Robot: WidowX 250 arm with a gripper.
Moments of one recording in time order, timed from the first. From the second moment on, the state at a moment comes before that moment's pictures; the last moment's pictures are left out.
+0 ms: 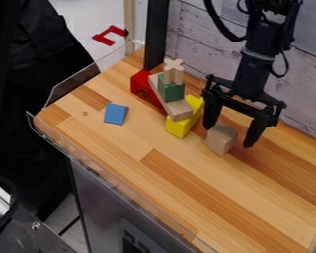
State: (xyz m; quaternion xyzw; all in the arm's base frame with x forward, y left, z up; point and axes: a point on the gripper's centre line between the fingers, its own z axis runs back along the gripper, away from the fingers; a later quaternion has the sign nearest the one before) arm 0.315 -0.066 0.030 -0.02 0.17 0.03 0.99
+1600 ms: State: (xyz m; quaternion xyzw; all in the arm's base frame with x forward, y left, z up) arm 0.312 -0.067 0.012 -0.04 0.18 0.06 0.98
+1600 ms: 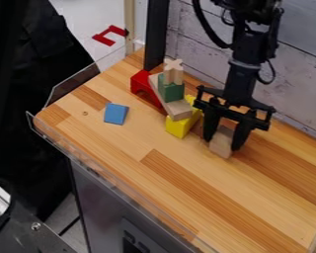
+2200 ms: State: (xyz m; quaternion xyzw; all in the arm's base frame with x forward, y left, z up) arm 0.324 -0.036 0.141 -0.07 0.03 0.27 0.96
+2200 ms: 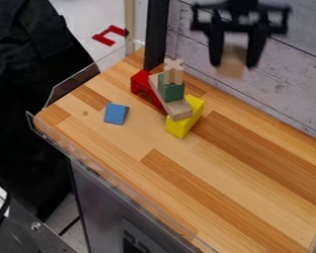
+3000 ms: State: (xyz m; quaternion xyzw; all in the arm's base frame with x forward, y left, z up) arm 0.317 0.004 0.146 -0.08 0.05 0.36 0.93
